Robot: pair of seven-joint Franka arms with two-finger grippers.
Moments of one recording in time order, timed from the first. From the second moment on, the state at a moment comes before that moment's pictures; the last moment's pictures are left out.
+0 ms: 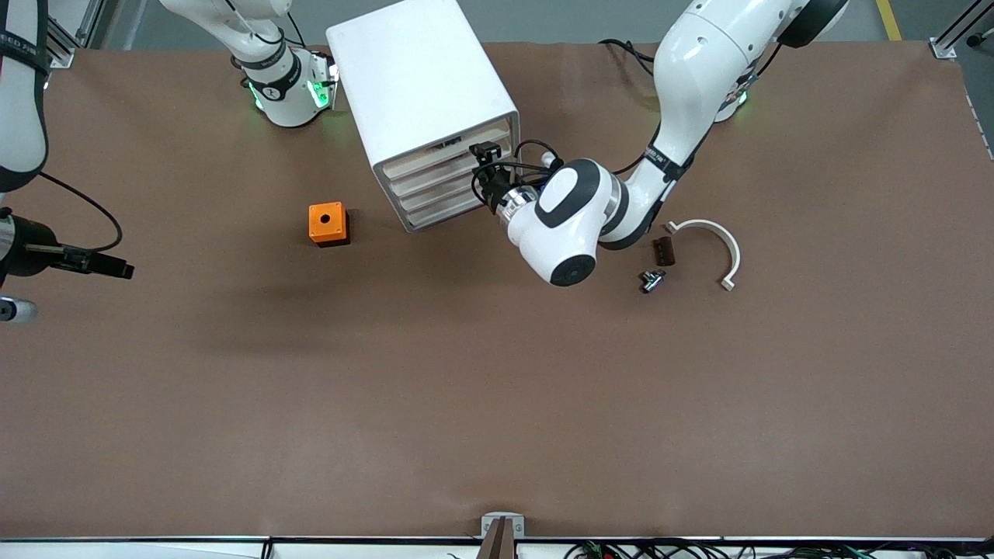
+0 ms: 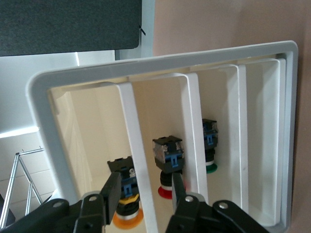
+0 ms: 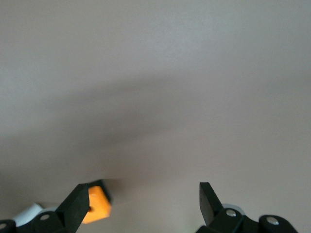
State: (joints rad) left arm -0.49 0.71 -0.29 -1.47 -0.86 1.59 -2.38; right arm -0.04 0.21 -0.09 -1.57 0.05 1.63 0.15
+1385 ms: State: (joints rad) left arm -0.50 0.73 -0.28 -1.46 -0.87 1.56 -2.45; right arm 0.49 0.17 -0.07 -1.56 0.11 1.68 1.22
